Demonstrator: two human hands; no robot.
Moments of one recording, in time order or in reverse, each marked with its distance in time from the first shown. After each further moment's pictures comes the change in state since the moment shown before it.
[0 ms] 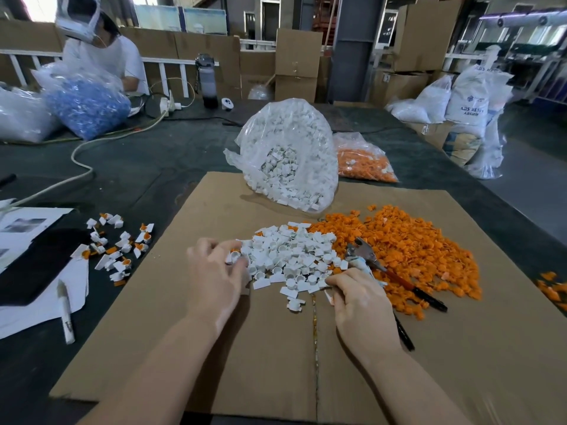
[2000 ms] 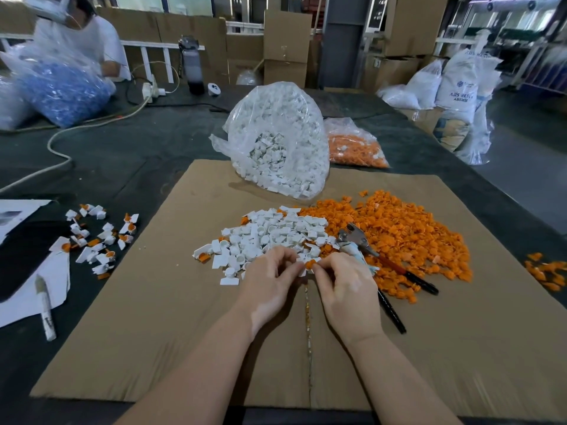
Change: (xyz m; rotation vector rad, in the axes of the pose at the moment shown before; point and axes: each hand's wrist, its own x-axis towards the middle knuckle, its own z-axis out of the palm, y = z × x) left_hand -0.025 0.040 0.045 -0.439 -0.491 -0.029; right_hand 0.003 -0.005 0.013 0.106 0.123 0.086
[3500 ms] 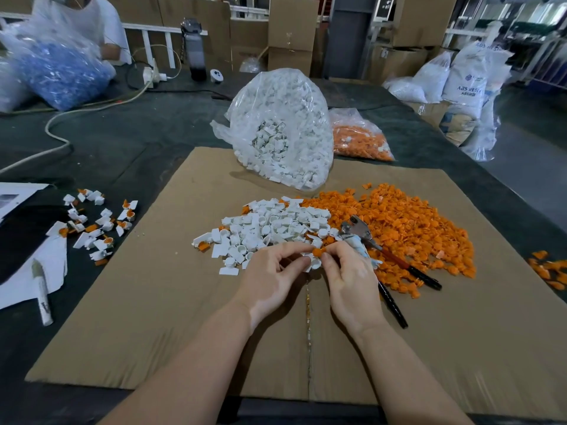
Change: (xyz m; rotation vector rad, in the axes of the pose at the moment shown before) left_hand -0.006 0.005 -0.002 -0.090 -0.031 0.081; right_hand 0.004 0.005 0.000 0.158 -0.209 0.205
